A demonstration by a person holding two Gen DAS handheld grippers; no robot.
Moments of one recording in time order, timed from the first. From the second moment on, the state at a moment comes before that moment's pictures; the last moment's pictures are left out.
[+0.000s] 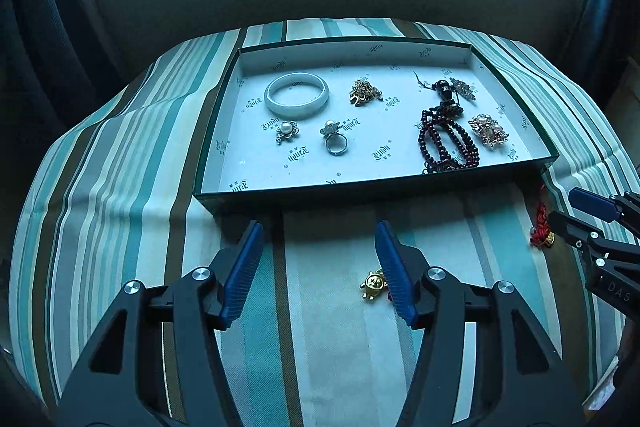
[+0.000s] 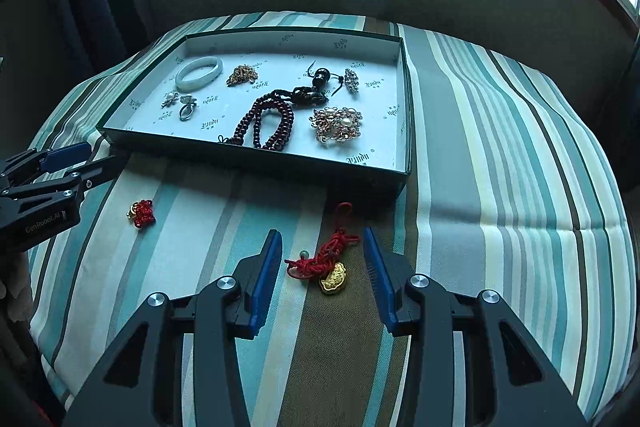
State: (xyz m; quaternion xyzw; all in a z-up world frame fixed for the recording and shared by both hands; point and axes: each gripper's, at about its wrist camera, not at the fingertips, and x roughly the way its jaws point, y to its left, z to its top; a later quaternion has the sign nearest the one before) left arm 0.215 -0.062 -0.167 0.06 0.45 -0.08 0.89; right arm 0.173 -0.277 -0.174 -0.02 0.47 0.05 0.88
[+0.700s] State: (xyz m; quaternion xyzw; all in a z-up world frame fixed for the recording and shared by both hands) left arm 0.202 -0.093 -0.193 0.09 0.48 -0.10 0.87; right arm 0.164 -0.292 -0.181 -0.01 0.48 0.05 0.87
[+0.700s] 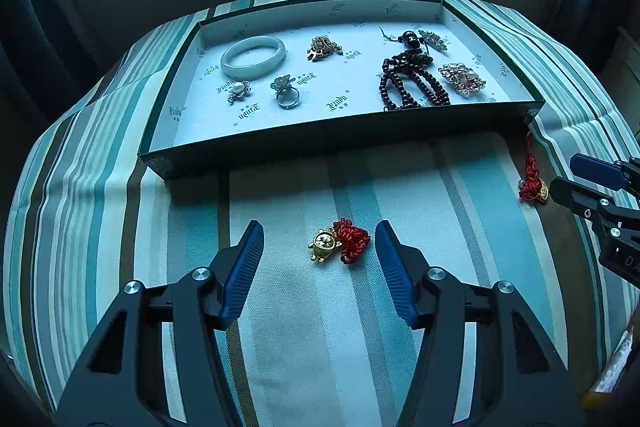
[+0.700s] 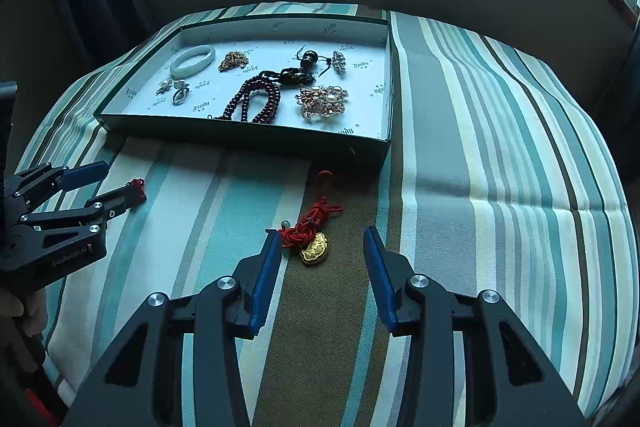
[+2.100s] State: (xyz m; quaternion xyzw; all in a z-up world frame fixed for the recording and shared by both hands) left arm 0.205 -0.071 -0.186 0.11 0.46 -0.12 0.87; right arm 0.185 -0.281 -0.199 -0.02 0.50 0.06 0.86
